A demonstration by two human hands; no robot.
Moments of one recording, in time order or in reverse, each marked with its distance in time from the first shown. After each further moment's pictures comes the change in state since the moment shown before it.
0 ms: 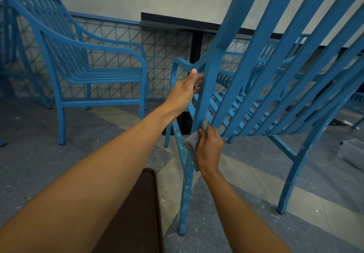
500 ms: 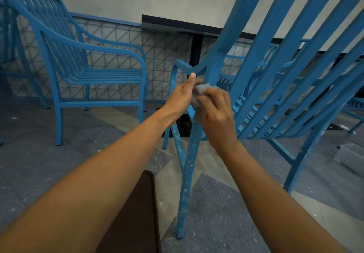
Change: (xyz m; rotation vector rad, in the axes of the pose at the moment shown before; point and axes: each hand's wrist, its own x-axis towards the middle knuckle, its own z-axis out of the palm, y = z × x) left_hand 0.003 -0.006 -0.003 -0.026 0.016 -0.006; right_hand 0.066 -0.049 -0.038 -0.247 0.204 -0.851
